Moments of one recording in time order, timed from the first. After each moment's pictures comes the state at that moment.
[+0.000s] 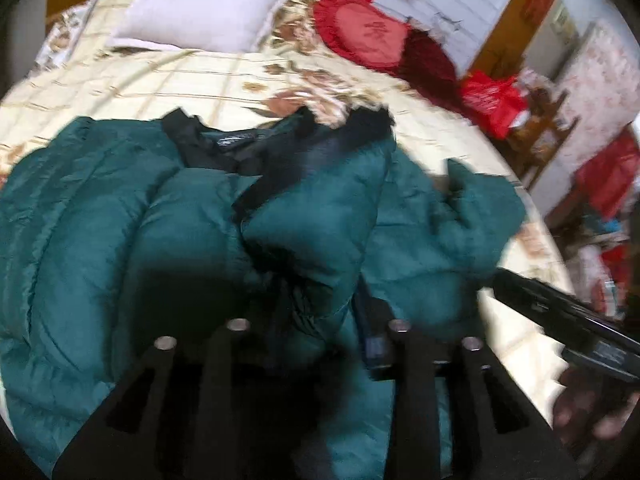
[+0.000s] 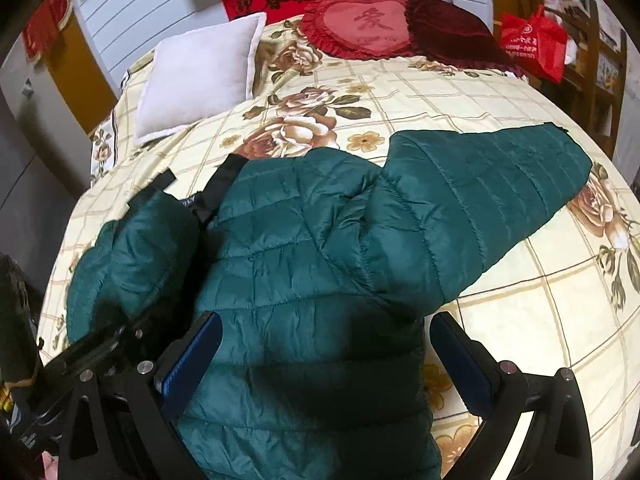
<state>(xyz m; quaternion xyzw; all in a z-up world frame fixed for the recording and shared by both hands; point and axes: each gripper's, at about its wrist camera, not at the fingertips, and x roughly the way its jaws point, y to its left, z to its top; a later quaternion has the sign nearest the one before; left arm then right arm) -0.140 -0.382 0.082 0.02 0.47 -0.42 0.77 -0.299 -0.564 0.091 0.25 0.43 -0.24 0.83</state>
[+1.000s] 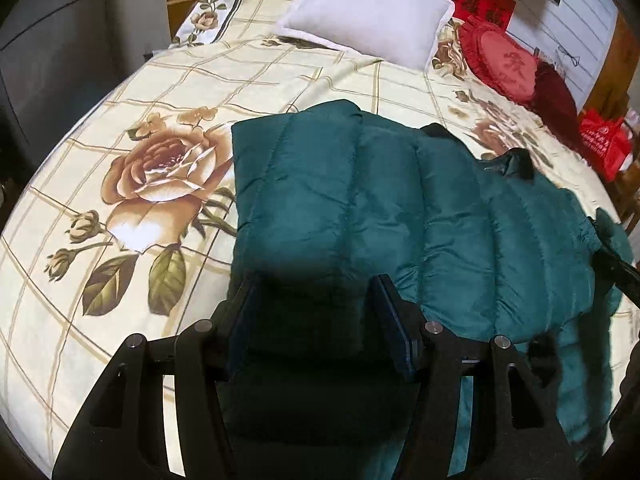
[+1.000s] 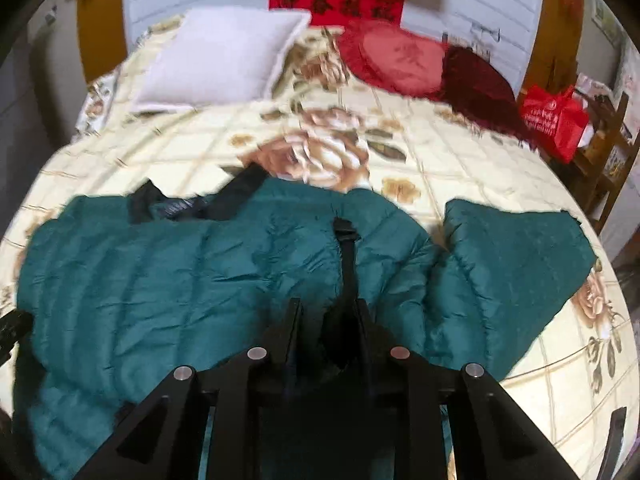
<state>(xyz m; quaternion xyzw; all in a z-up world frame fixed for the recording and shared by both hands) -0.061 -0.237 0.051 0.06 0.46 -0.21 0.86 -0.199 -0.547 0.049 0.10 0.48 -0.27 0.83</state>
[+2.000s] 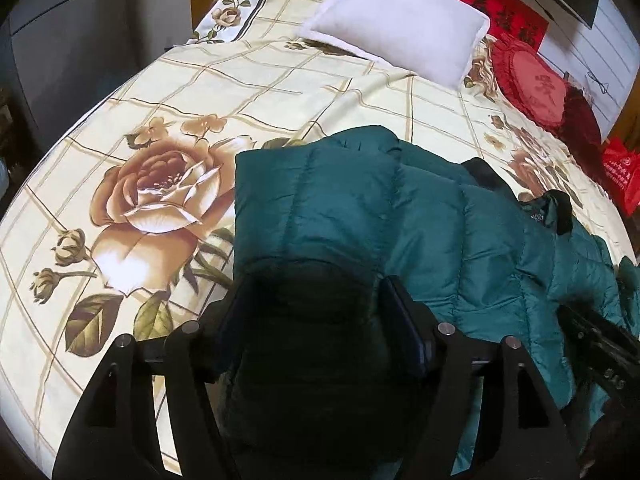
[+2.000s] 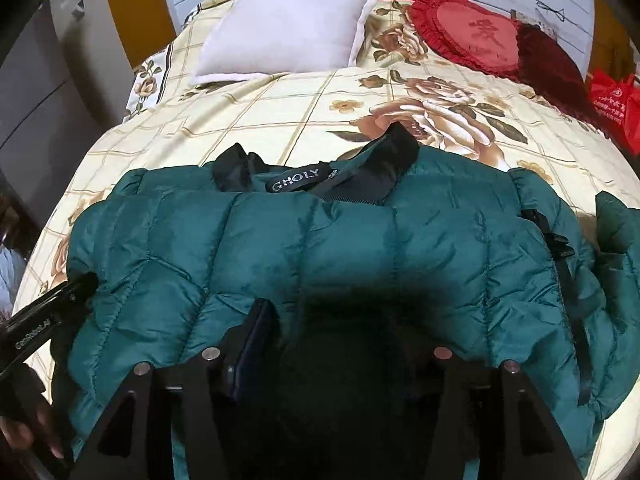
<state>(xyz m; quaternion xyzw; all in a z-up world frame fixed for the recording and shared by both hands) -0.011 -0.252 0.039 0.03 0.46 -0.17 0.87 -0.136 -0.485 0.027 0.15 0.48 -0.15 0.85</state>
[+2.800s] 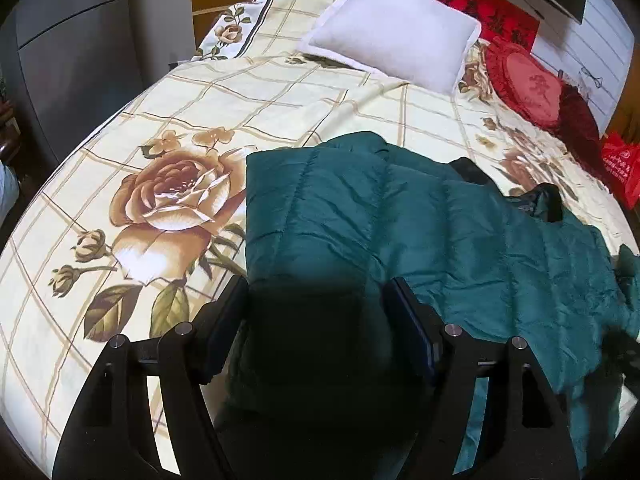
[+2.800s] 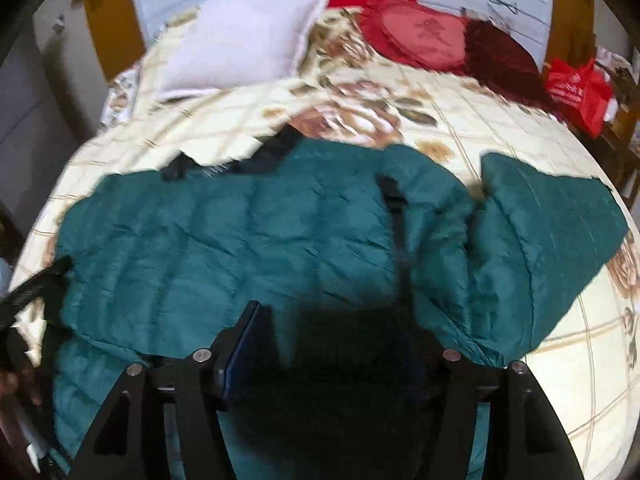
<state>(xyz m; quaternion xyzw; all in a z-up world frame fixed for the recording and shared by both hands) -0.037 -0.248 0.054 0.04 0.44 -0.16 0.88 -0.223 -0.530 0.032 0.15 0.49 -0.23 0.83</state>
